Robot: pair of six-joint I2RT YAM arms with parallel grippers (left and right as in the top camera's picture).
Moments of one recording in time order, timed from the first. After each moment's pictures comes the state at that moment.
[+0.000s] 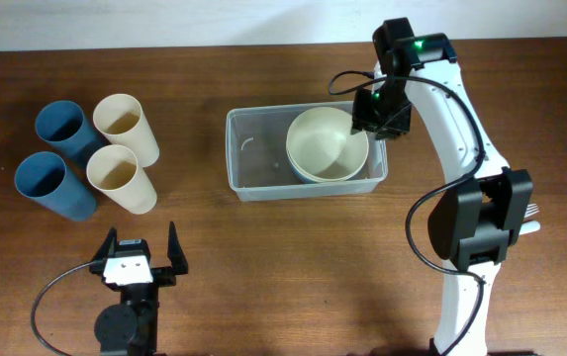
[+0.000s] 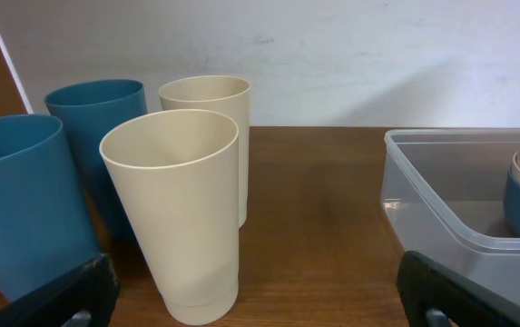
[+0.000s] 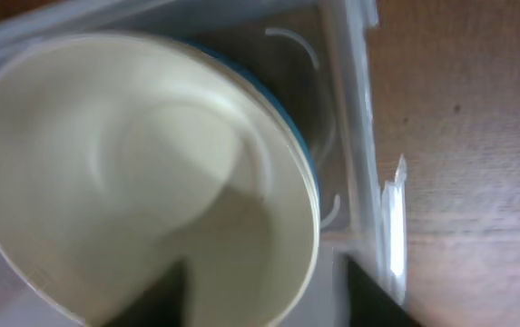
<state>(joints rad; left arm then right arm) 0.03 0.01 0.01 -0.08 -0.05 0.01 0.16 2.23 2.16 -1.40 -0.20 0.37</state>
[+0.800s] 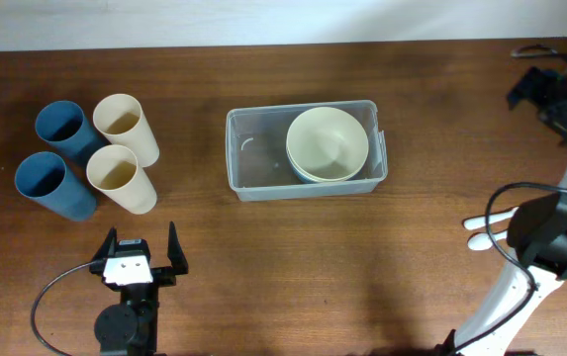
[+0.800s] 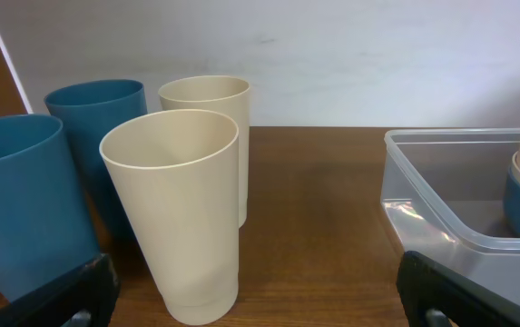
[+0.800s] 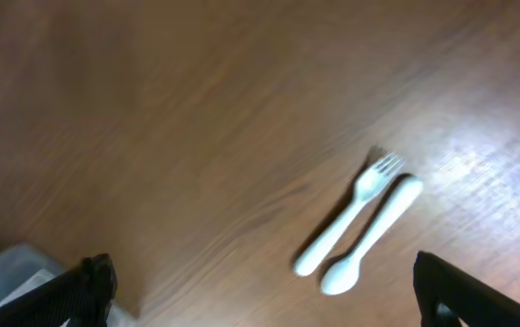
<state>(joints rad) 0.03 0.01 0.01 -0.08 -0.05 0.01 -0.41 2.23 2.45 -1.62 0.03 0.41</state>
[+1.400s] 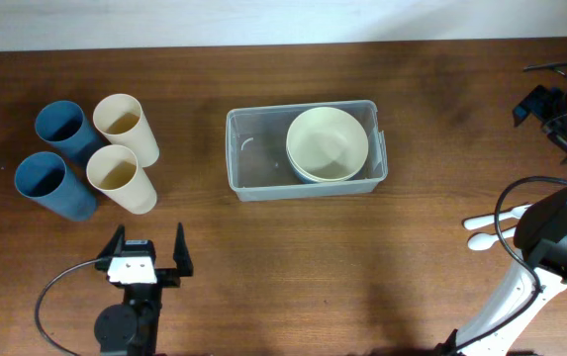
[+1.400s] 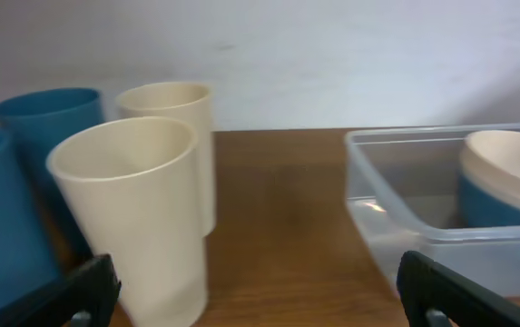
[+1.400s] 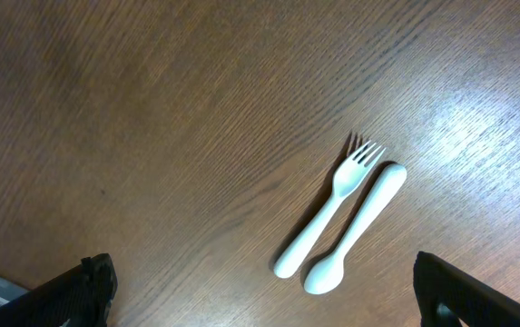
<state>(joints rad) 0.03 0.01 0.01 -0.06 0.05 0.01 -0.46 2.23 2.34 -1.58 0.03 0.42</state>
